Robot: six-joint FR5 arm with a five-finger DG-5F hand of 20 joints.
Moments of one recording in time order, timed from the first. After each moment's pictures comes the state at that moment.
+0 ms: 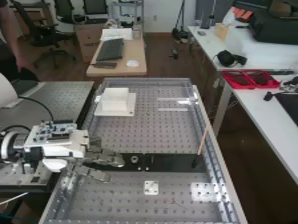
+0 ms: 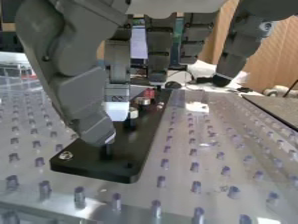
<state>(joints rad) 1.00 -1.95 -2.10 -2.47 -2.28 -0.98</state>
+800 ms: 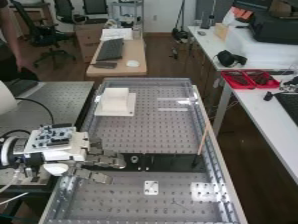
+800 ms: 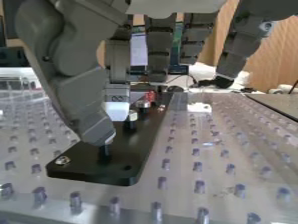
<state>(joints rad) 0.97 -1.99 -2.08 -2.40 -2.33 -0.90</state>
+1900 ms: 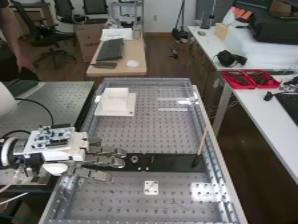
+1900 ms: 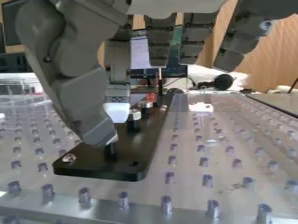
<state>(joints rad) 0.98 -1.99 -2.11 -2.35 -2.32 -0.87</state>
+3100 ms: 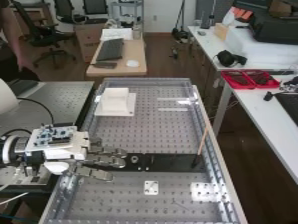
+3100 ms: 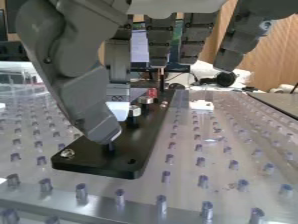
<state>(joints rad) 0.98 -1.98 -2.09 -2.42 -2.31 -0.94</state>
